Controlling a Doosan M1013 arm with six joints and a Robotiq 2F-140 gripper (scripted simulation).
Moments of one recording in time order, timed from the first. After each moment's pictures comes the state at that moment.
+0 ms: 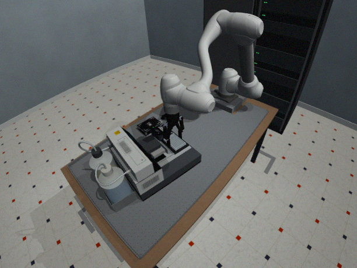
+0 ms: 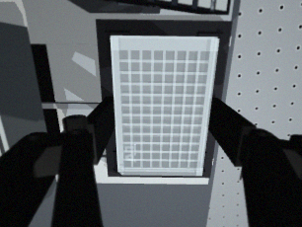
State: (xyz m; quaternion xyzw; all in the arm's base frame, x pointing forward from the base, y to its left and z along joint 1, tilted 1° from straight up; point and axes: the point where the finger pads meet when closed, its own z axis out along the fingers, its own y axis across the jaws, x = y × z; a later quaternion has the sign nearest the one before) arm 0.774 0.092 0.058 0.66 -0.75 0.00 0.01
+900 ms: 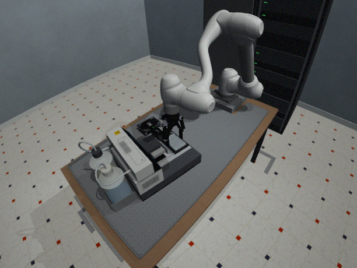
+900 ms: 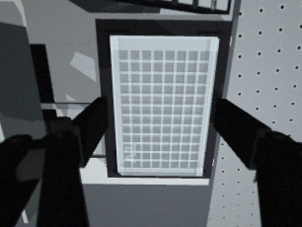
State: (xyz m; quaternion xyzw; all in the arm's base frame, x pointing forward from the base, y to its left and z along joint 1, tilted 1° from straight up) arm 0.774 0.092 0.057 0.66 -0.75 0.00 0.01
